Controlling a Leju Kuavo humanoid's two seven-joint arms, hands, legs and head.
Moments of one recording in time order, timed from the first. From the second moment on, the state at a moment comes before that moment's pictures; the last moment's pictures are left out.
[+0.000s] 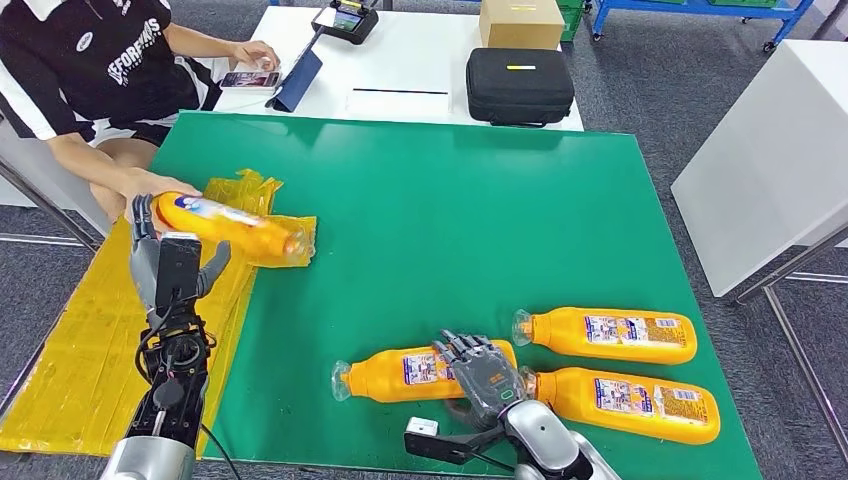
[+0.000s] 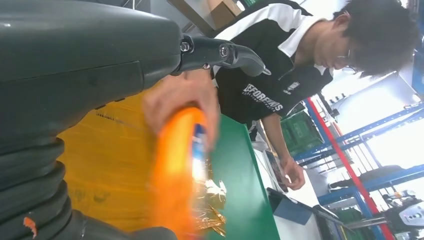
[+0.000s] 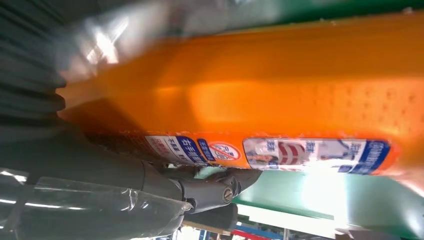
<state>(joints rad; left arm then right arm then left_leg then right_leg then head) -0.39 -0.18 0.20 -0.86 -0.56 0.48 -0.53 -0.04 -0.13 0.45 -1.19 1.30 0.05 -0.05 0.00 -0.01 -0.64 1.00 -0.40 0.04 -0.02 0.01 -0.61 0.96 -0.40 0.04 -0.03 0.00</state>
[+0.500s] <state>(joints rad) -0.36 -0.18 0.18 -0.87 -0.53 0.49 -0.55 -0.04 -0.12 0.43 -1.17 1.29 -0.03 -0.02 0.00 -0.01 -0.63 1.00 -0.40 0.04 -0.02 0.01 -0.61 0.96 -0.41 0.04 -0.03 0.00</state>
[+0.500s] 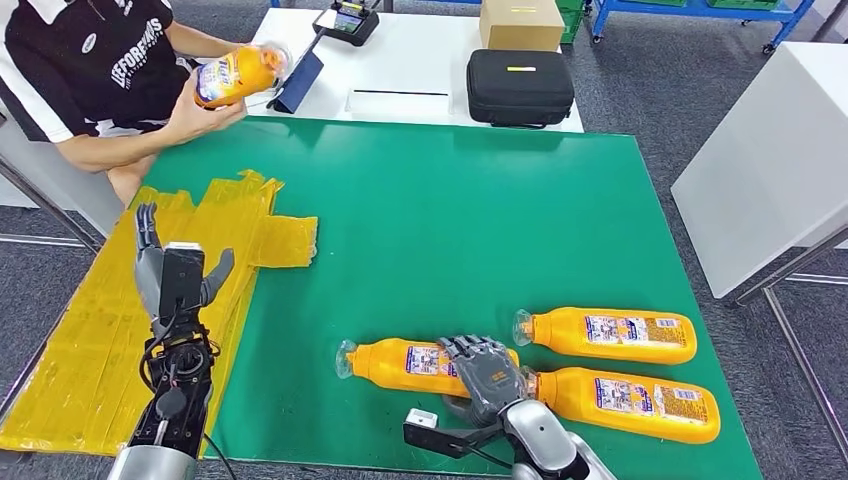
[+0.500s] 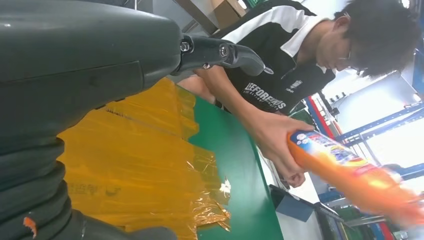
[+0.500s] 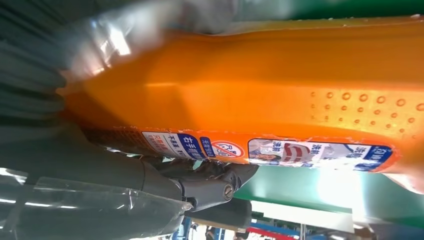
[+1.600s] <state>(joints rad) -0.23 -0.22 0.02 -1.14 -0.33 0.01 -0.57 0.05 0.05 0.18 -1.42 0.94 -0.29 -0.30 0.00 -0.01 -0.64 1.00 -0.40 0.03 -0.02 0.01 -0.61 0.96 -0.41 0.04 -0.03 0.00</state>
